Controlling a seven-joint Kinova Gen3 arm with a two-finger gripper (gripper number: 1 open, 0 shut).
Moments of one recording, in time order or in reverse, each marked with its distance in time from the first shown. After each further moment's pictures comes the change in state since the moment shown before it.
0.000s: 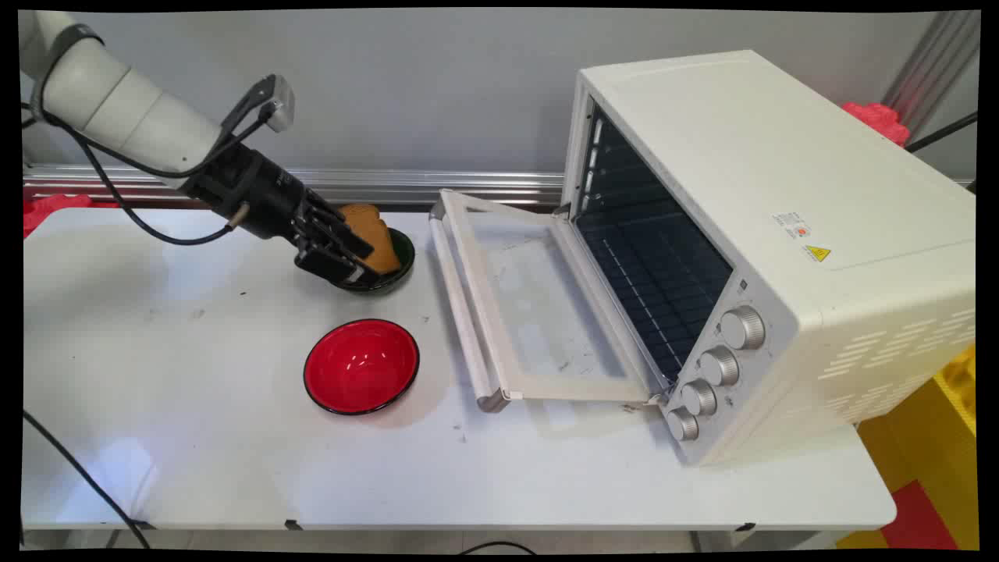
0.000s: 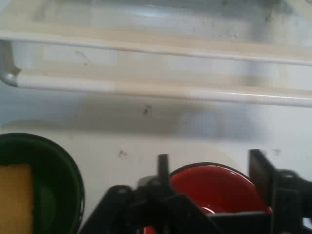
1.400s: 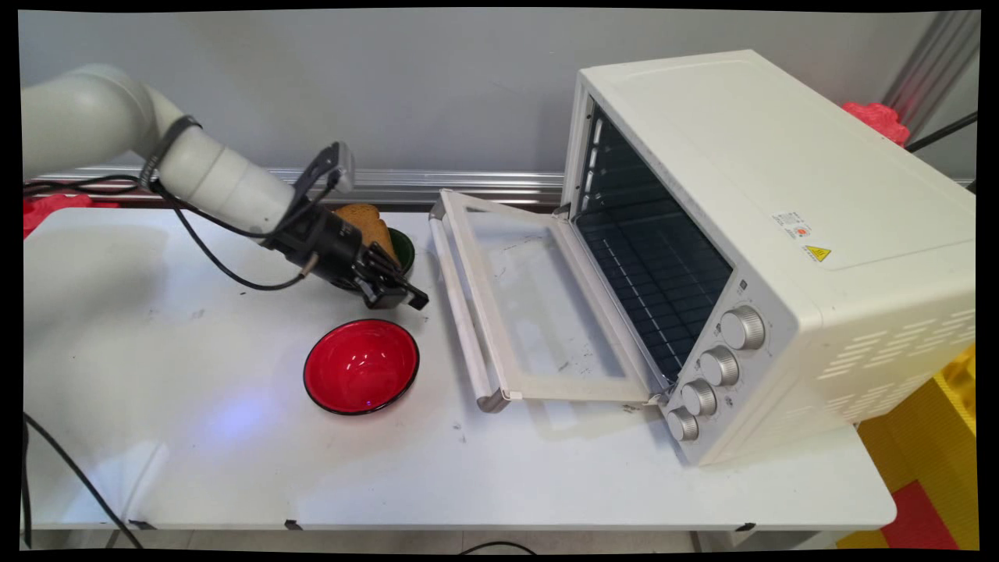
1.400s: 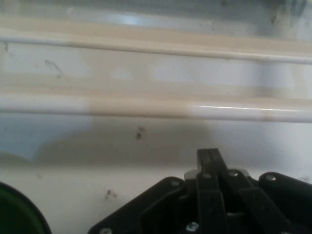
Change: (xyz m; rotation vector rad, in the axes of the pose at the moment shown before) arm -0.025 -0.024 0.096 -0.069 0.059 0.017
